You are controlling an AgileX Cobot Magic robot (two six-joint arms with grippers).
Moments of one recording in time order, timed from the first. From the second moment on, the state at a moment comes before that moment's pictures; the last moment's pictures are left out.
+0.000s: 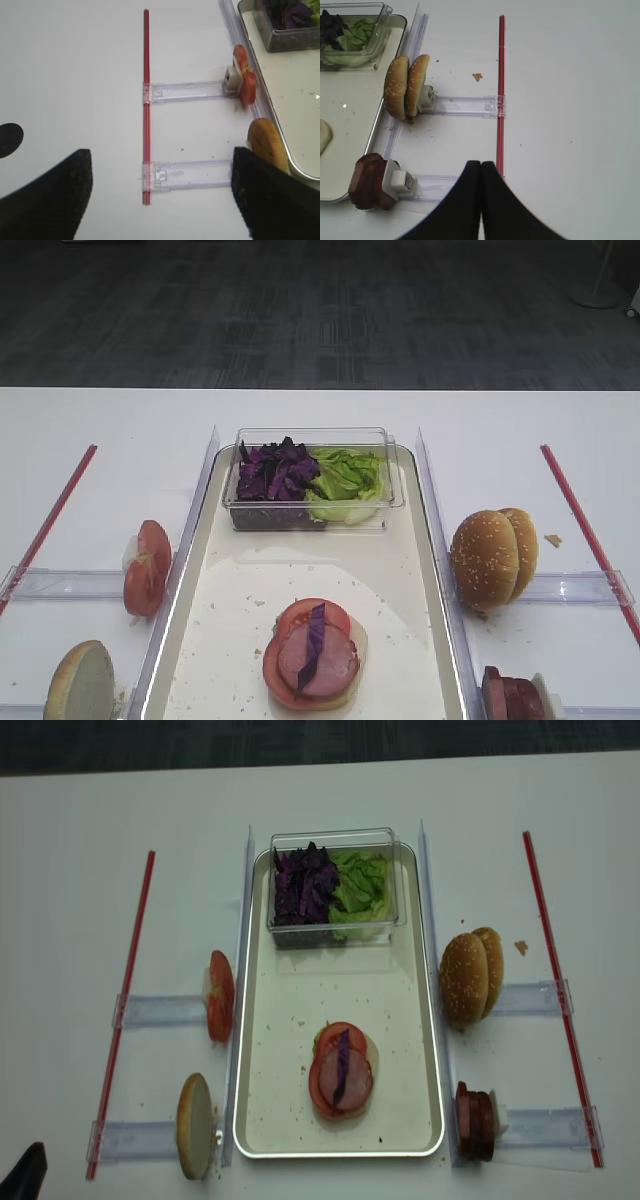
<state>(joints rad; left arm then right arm) 0.01 -0.01 -0.49 0.04 1.18 -0.02 0.08 0.06 -0.48 0.03 1.13 0.05</state>
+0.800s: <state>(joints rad) 0.01 -0.02 -0.49 0.04 1.18 -0.03 0.08 0.06 -0.48 0.03 1.13 0.05</state>
